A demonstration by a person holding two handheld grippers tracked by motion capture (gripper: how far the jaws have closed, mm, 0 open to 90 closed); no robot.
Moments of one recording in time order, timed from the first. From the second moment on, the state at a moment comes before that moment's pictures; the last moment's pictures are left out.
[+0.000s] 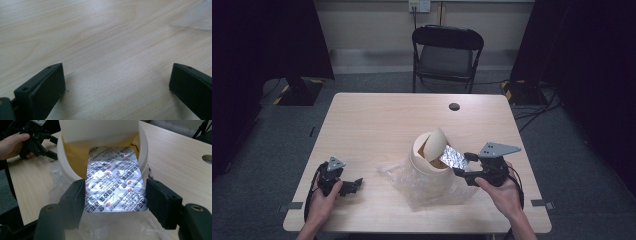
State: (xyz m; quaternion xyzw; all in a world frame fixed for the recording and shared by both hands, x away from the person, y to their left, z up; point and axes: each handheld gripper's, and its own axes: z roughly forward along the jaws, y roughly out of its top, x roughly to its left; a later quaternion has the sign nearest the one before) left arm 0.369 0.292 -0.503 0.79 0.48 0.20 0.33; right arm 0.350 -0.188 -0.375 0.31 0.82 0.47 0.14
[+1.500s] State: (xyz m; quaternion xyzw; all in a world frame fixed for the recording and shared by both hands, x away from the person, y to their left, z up) left arm 0.369 0.292 -0.503 0.79 0.48 0.20 0.33; right arm 0.378 -0.152 -0.370 0.32 0.81 0.48 0.12
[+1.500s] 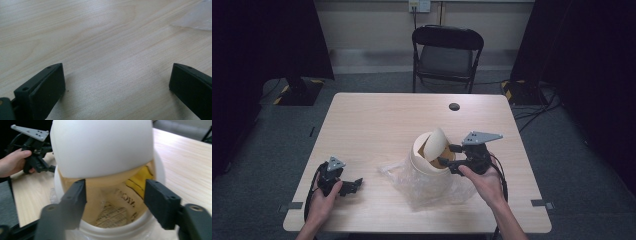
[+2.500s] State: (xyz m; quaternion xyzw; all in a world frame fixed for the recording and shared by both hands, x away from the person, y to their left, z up) left arm 0.368 0.291 -0.503 0.79 0.48 0.20 0.33; right arm 0.367 -0.229 -0.387 0.43 0.75 0.47 0.17
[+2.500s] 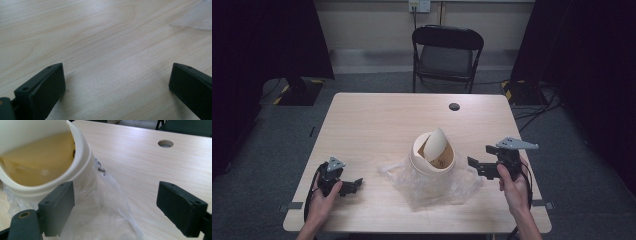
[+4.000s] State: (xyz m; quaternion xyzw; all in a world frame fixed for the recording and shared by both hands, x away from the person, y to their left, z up) left arm 0.368 0.291 -0.503 0.79 0.48 0.20 0.33; right arm 0.367 -0.294 -0.495 0.55 0.75 0.30 0.23
